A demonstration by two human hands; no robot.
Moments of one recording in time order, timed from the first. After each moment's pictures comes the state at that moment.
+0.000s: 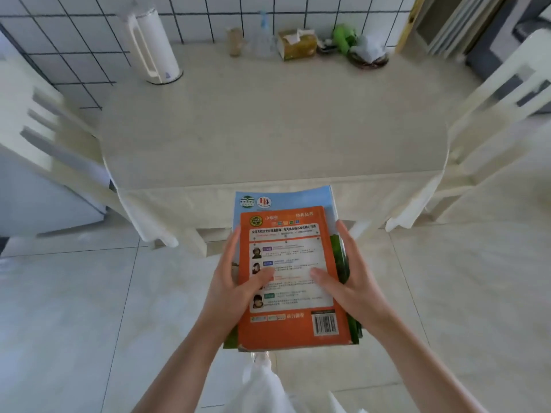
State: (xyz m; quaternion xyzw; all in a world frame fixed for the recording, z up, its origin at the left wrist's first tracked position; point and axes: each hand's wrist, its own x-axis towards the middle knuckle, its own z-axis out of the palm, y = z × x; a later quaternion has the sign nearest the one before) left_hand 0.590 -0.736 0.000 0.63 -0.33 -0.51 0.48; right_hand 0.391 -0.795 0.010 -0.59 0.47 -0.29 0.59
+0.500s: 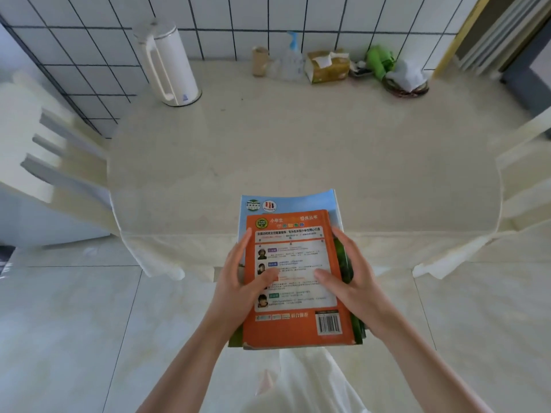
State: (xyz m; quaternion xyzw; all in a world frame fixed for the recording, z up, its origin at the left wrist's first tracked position) left_hand 0.671 -0.894 -0.010 0.65 -0.31 -0.50 0.48; right_hand 0.472 -0.967 -0.003 -0.60 0.46 -0.26 0.60
